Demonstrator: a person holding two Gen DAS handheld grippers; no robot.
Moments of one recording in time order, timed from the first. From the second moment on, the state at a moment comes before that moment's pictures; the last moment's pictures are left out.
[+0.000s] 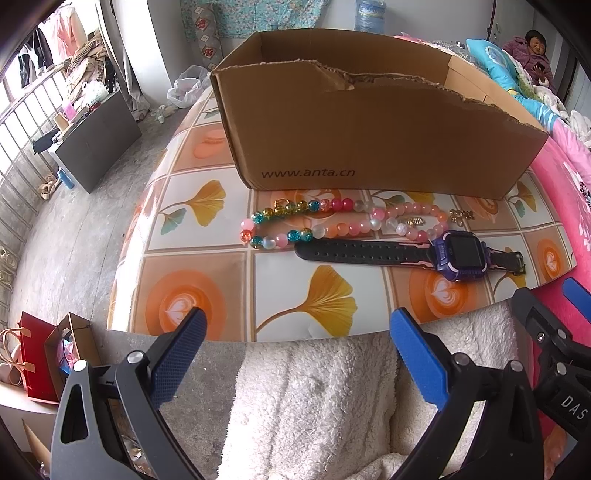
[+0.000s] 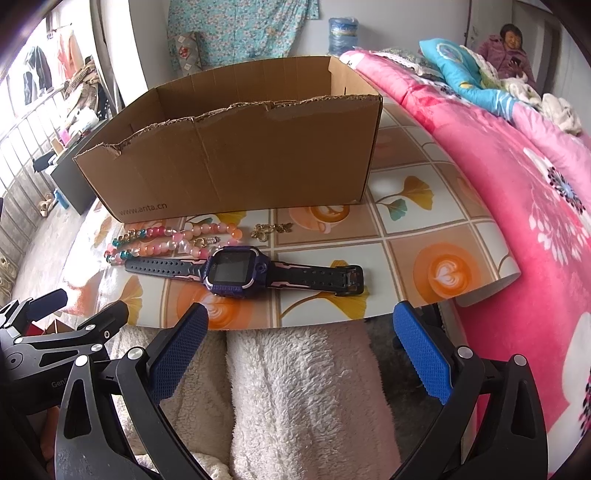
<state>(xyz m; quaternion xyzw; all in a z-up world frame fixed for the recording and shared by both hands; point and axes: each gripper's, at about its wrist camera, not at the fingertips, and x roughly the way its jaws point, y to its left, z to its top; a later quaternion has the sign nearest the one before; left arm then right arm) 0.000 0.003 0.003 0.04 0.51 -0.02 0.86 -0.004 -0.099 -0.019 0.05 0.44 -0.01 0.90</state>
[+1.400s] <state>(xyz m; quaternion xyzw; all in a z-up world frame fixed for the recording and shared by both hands) -0.005 0.004 0.004 0.04 0.51 -0.02 0.86 -0.003 -0.103 -0.021 0.05 0.44 -0.02 0.89</state>
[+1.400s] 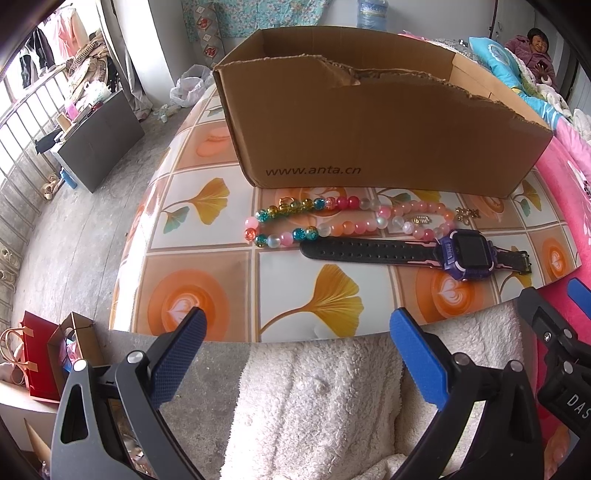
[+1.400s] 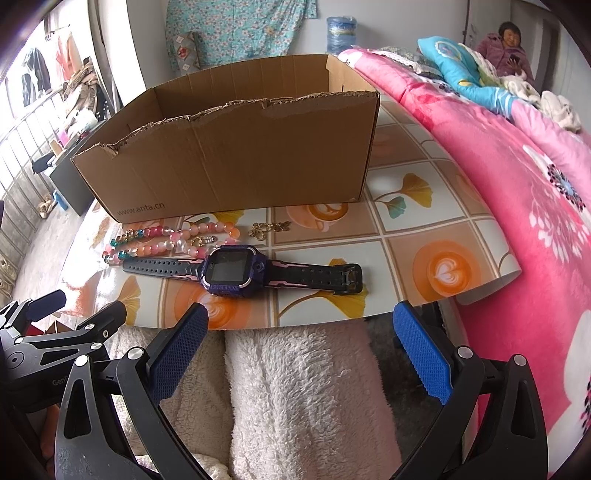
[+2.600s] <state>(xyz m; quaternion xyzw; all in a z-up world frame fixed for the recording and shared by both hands) 0.021 0.042 0.003 -0.08 0.45 -0.19 0.87 0.035 -0.082 -0.027 0.03 0.39 0.12 0.91</state>
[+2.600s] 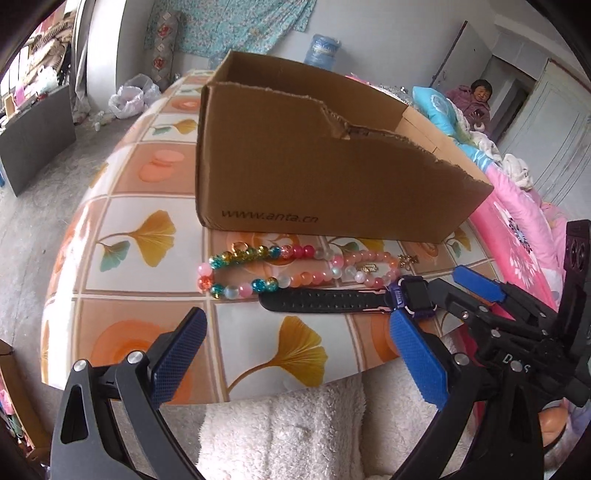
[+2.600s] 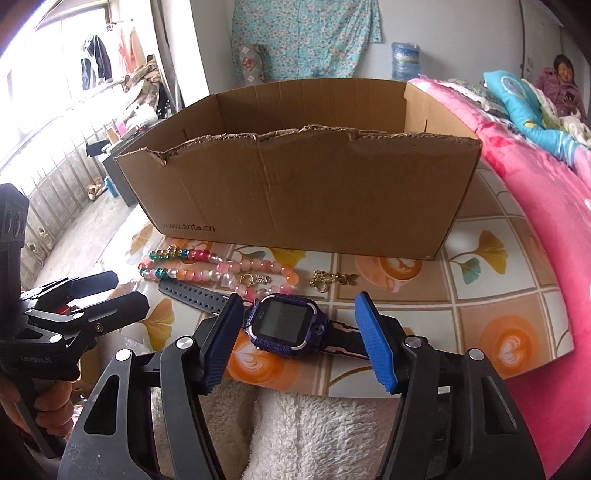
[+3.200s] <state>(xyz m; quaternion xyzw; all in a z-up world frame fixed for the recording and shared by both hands) 0.042 0.033 -0.013 -0.11 0.47 -0.23 0.85 0.044 -0.086 -0.047 0.02 0.41 0.17 0.90</state>
